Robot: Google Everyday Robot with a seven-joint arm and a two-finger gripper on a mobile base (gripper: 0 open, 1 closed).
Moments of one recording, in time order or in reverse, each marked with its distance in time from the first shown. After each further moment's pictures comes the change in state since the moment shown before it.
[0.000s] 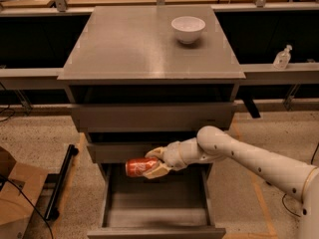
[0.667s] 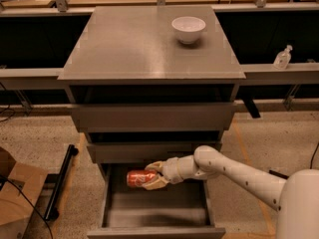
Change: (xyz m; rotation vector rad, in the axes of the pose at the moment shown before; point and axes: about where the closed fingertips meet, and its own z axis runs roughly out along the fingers) arm 0.083 -0.006 0.058 0.002 -0.071 0.052
